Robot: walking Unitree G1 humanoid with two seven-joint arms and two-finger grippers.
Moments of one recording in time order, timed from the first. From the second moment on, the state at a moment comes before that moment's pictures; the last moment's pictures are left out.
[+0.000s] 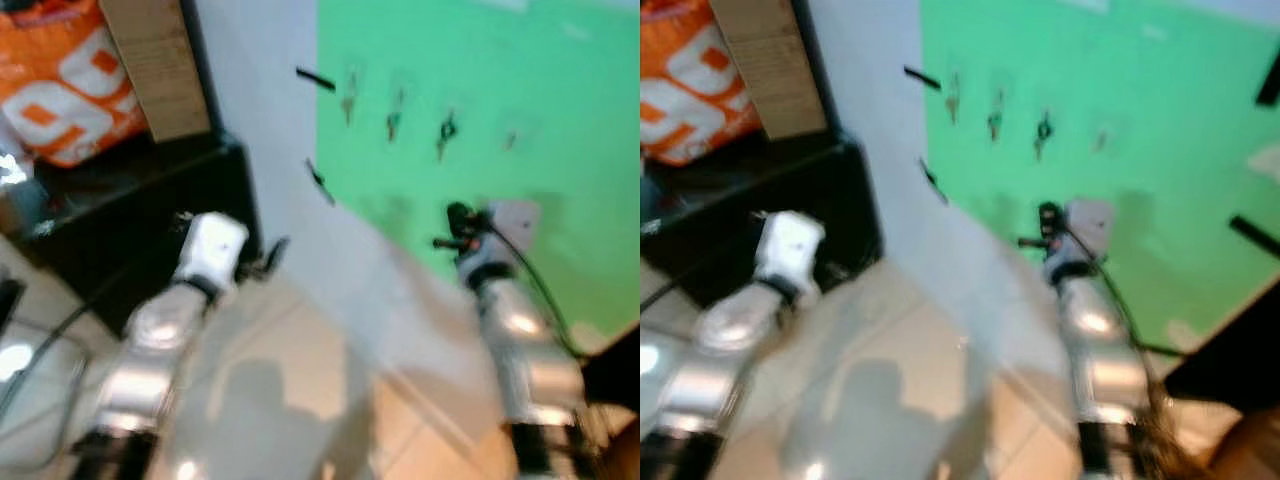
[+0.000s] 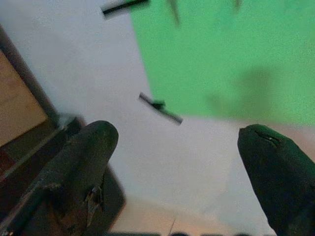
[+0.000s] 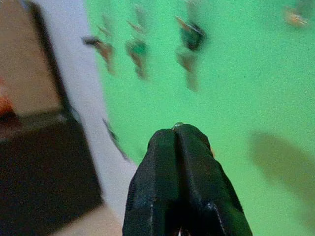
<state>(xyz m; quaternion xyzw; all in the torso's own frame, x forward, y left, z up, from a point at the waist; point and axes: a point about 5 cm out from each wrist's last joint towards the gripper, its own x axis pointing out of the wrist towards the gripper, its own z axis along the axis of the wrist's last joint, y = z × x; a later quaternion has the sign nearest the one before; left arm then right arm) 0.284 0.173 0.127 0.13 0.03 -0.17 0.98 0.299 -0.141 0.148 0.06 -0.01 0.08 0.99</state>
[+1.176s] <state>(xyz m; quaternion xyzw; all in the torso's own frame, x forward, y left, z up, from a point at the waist) 0.273 0.137 0.144 0.09 0.02 -0.40 0.91 0.306 -0.154 0.175 0.09 -0.07 0.09 0.99</state>
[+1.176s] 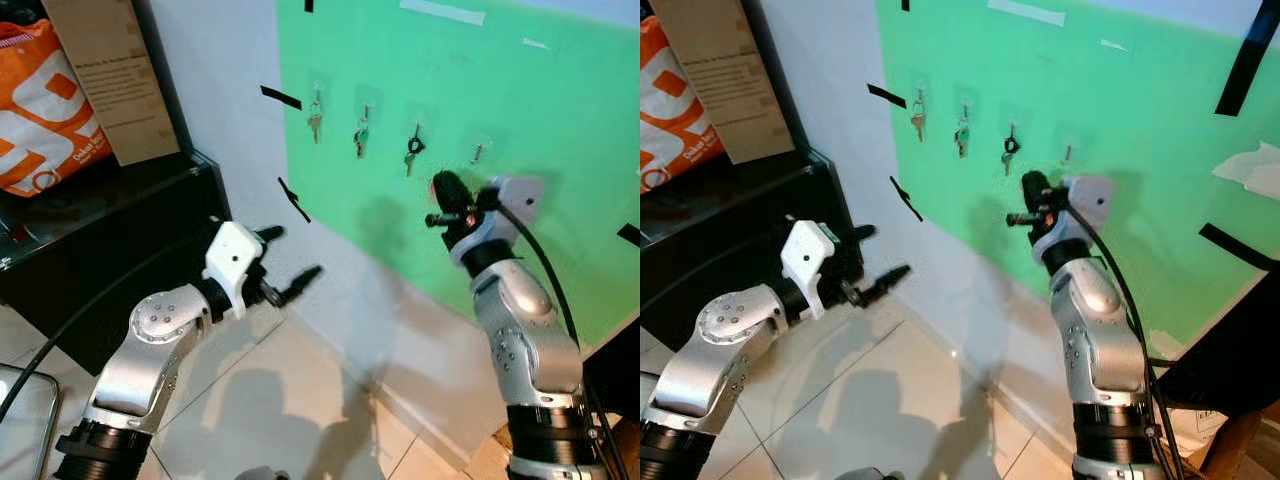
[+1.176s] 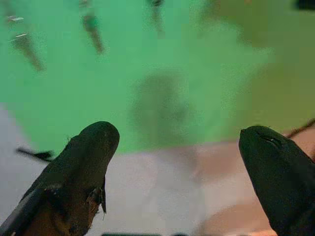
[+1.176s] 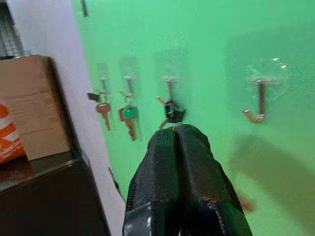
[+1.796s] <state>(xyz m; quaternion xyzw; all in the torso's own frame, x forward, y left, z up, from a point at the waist) 0.270 0.134 0.144 0.06 0.03 -0.43 0.90 0.310 -0.166 0.195 0.13 -0.09 0.06 0.99</state>
